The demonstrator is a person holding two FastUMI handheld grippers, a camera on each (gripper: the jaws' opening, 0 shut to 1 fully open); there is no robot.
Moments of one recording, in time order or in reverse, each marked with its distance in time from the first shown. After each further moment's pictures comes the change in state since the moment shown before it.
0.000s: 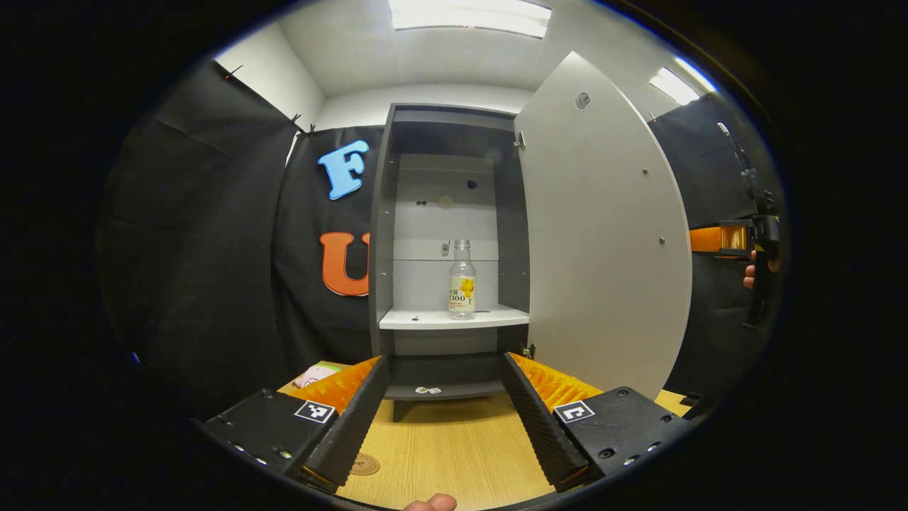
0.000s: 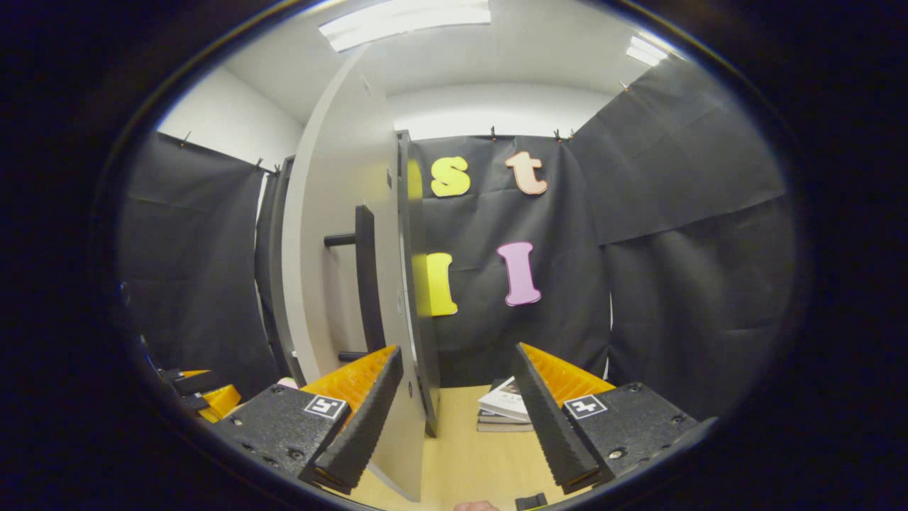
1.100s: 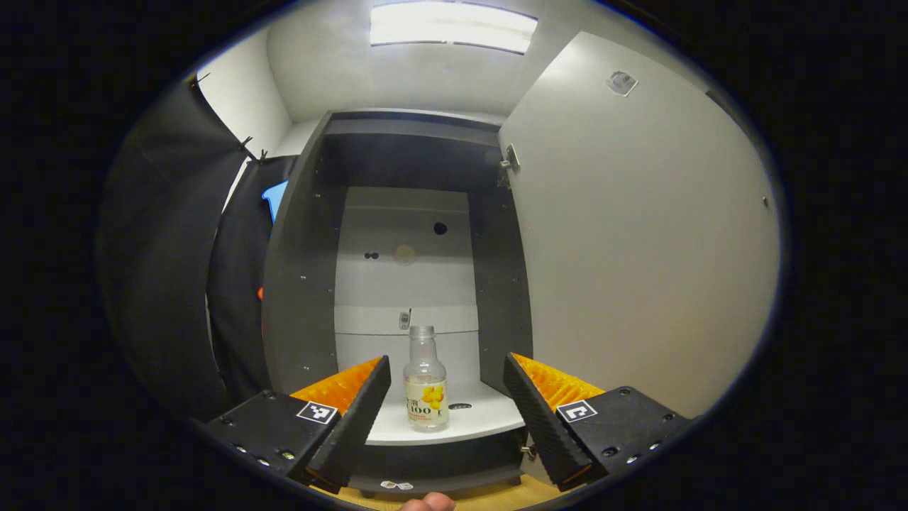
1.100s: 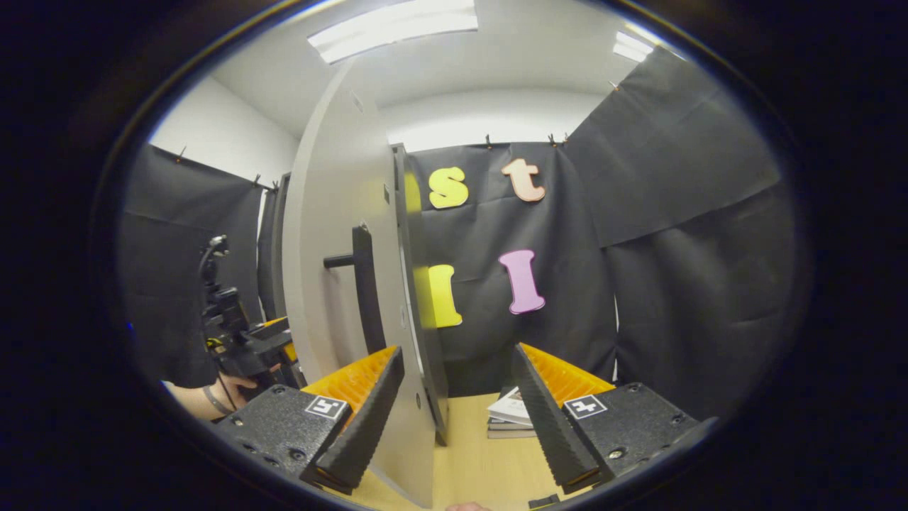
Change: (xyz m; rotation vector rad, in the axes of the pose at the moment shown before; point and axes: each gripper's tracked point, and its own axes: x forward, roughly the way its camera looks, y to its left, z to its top) left arm 0.241 -0.044 0.122 0.053 -0.198 -0.099; right arm 0.000 -0.001 0.009 0.035 -0.049 0.019
